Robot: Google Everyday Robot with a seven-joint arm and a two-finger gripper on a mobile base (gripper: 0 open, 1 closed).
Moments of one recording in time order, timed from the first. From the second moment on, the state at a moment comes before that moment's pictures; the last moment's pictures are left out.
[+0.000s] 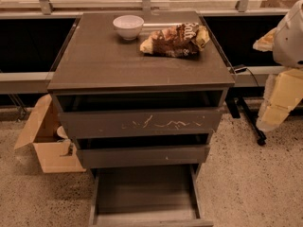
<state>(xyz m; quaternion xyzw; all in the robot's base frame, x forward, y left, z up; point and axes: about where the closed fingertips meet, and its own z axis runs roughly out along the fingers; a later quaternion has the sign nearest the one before) 0.438 -0.217 0.976 -0.60 0.78 -0.03 0.16</state>
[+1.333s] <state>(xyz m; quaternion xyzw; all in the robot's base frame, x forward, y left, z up) 0.602 -0.182 0.951 -0.63 0.72 0.04 0.29</state>
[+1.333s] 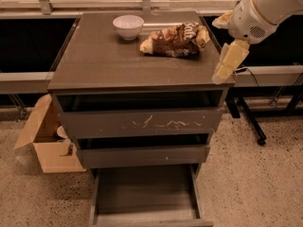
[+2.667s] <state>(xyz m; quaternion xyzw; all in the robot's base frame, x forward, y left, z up) 0.737 -0.191 0.926 -0.63 0.69 -0.03 0.36</state>
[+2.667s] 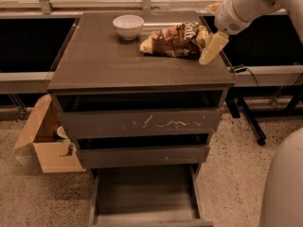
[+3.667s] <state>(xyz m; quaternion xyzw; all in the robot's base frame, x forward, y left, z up) 0.798 -0.172 0.922 -0.59 0.69 -0.04 0.42</state>
